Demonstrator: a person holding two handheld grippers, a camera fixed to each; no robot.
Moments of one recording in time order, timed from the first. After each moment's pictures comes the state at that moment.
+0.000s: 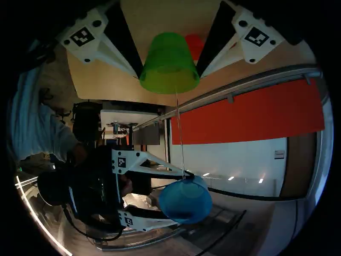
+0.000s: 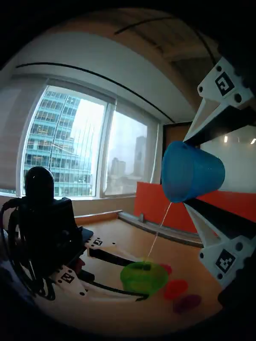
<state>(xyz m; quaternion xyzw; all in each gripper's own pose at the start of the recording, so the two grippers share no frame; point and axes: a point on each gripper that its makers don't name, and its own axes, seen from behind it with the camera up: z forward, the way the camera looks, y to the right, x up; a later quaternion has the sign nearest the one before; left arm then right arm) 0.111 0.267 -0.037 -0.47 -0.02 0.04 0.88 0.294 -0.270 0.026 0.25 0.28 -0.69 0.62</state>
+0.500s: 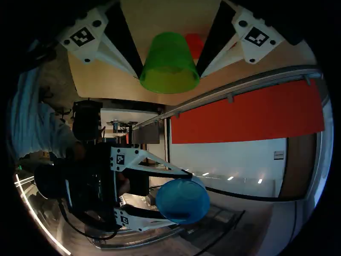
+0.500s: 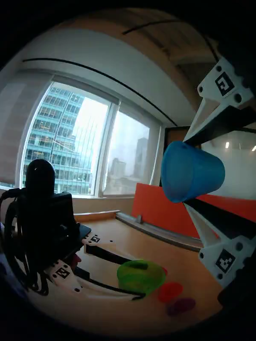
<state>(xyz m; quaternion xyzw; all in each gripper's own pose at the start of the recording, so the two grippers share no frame) 0.115 0.267 -0.036 -0.47 -0.02 0.03 0.88 0.295 -0.273 0.023 0.24 0.28 -0.70 0.61</state>
